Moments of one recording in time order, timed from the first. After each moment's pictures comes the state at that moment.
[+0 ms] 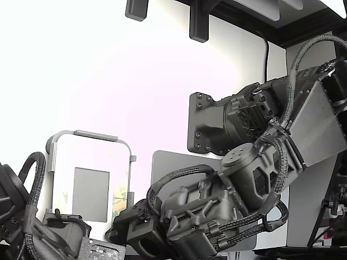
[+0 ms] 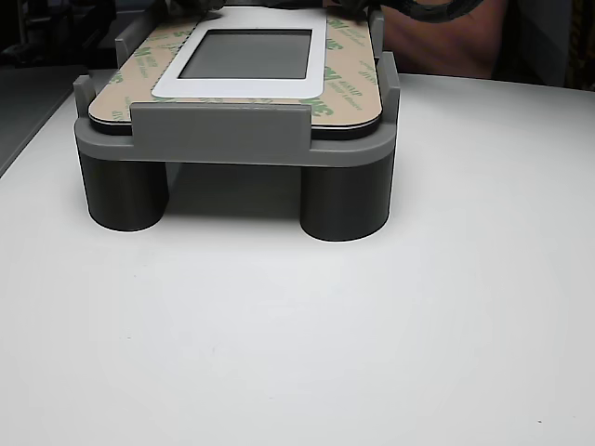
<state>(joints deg) 40.2 97.1 116.6 33.4 3.2 -100.8</state>
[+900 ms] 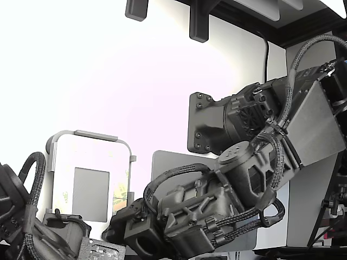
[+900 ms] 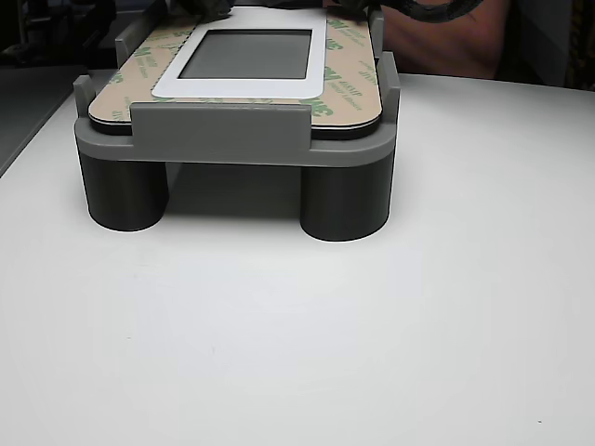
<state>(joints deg) 39.4 96.8 118.5 30.1 2.5 -100.8</state>
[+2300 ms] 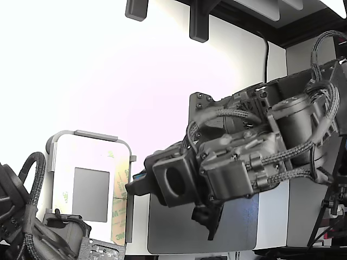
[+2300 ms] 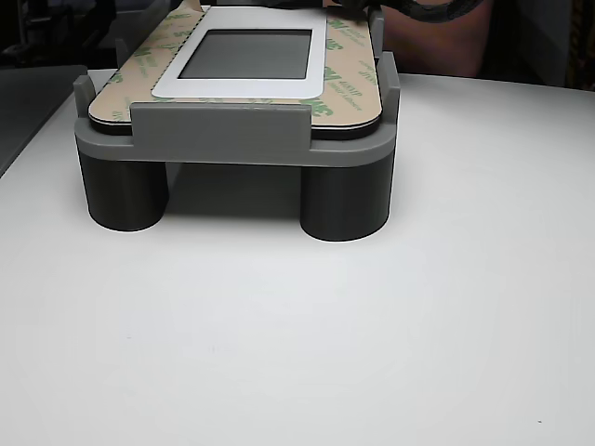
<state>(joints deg) 27.2 112.9 108.0 65.7 3.1 -89.4</state>
